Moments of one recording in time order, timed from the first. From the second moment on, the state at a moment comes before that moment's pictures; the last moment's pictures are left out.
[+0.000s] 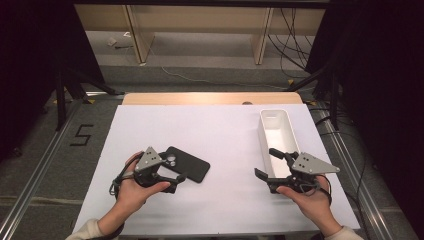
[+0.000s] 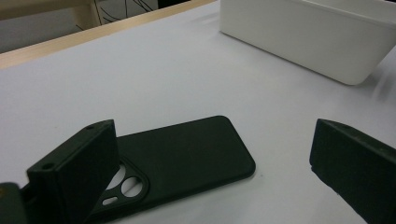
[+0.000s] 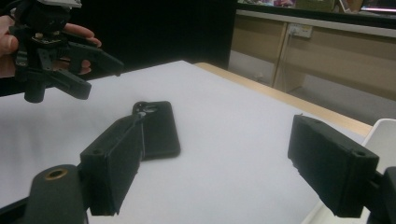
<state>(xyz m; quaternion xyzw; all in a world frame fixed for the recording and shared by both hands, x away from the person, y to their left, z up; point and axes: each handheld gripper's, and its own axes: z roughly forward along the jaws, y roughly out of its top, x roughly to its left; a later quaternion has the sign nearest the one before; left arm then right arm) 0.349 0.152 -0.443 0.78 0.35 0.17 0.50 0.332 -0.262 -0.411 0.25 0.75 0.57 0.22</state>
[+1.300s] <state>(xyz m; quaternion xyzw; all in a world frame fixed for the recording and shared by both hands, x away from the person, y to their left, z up) 0.438 0.059 -0.483 0.82 0.41 0.15 0.37 0.327 -0.268 -0.413 0.28 0.74 0.57 0.23</state>
